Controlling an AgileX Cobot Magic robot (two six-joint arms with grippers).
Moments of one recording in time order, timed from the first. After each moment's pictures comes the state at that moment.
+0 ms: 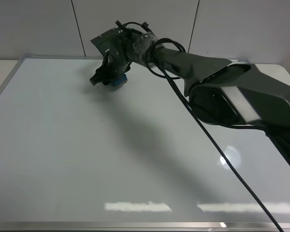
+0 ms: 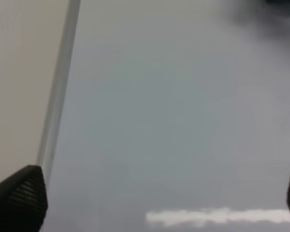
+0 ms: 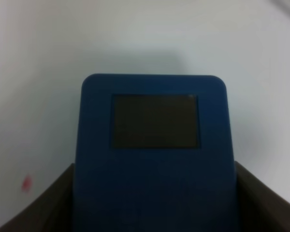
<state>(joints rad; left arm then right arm) 0.05 -0.01 -0.50 -0.06 1.06 0.02 0.72 2.69 -2.47 -0.14 0.74 -0.01</state>
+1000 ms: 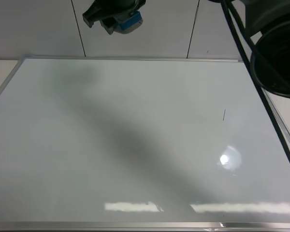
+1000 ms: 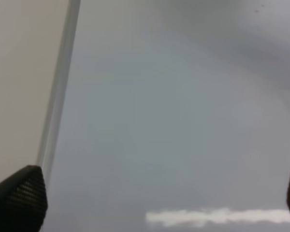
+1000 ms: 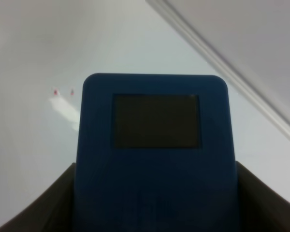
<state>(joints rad) 0.05 -0.01 -0.50 -0.06 1.06 0.02 0.80 2.28 -2.47 -0.25 1.22 -0.02</state>
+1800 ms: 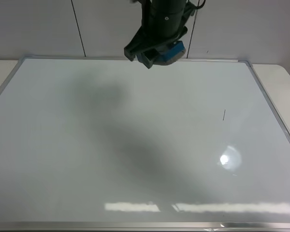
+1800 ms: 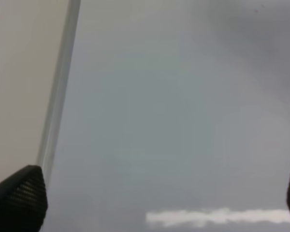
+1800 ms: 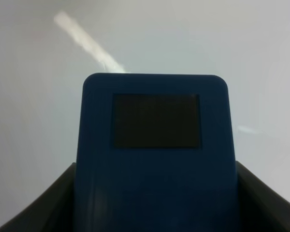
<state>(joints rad) 0.05 -0.01 -0.50 -0.06 1.06 0.02 0.76 1.88 -1.68 -0.22 1.08 0.04</state>
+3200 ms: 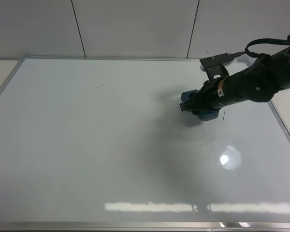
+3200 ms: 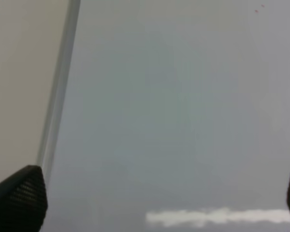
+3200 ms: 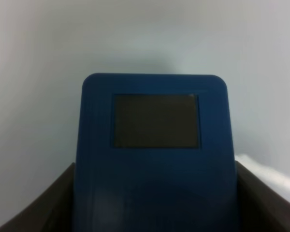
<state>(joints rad) 0.05 -0.01 -0.50 -0.06 1.06 0.02 0.37 1.82 -0.81 -0.40 -0.03 0.41</state>
